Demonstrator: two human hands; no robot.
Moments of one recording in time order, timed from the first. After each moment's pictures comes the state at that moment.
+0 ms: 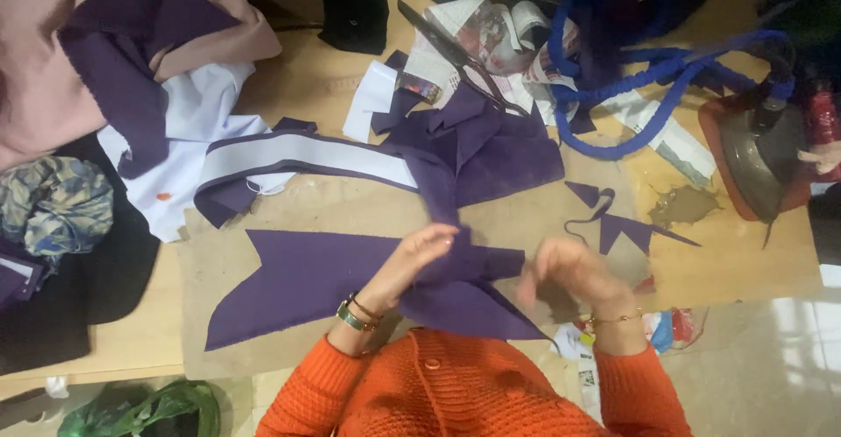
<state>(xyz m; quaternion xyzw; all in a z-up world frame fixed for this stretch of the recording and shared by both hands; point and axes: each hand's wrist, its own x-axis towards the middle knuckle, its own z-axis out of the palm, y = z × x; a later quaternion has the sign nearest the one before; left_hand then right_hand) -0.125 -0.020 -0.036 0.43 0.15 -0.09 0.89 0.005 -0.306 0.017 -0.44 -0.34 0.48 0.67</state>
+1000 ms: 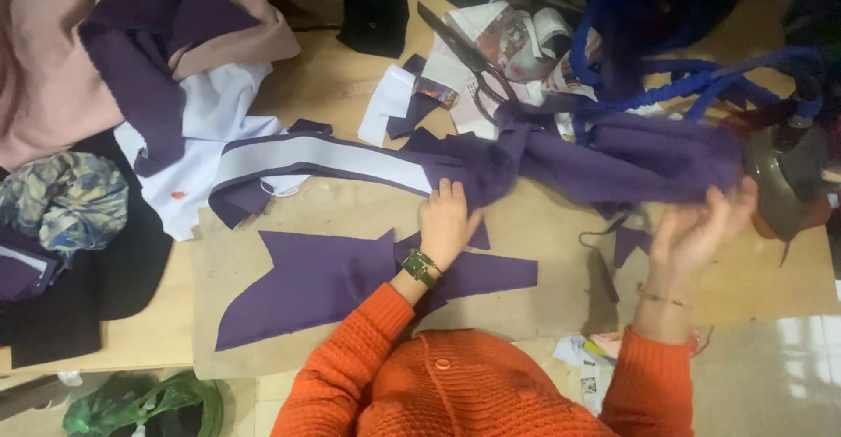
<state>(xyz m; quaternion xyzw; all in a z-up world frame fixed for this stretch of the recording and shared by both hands) -0.035 -0.047 -0.064 0.97 0.17 0.15 0.12 0.095 -0.331 0.042 -0.51 0.04 -0.13 0.85</state>
